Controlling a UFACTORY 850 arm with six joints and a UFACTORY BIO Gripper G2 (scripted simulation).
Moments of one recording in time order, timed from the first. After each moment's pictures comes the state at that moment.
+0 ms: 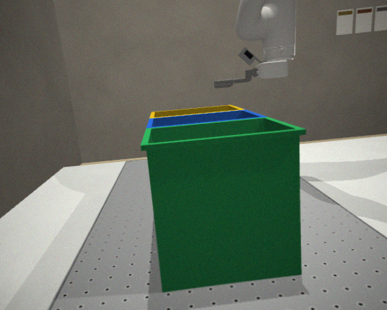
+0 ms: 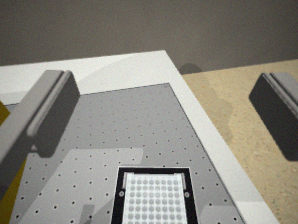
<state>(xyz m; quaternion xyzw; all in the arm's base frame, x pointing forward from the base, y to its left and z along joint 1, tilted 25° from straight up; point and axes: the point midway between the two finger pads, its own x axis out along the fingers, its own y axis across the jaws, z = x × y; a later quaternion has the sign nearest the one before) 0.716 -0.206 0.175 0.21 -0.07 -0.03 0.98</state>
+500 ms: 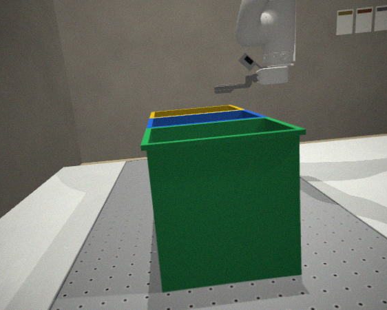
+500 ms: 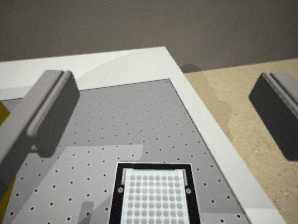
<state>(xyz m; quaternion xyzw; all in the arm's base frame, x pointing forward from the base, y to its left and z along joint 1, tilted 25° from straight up) 0.718 -0.200 0.162 0.21 -0.07 -0.03 0.98</state>
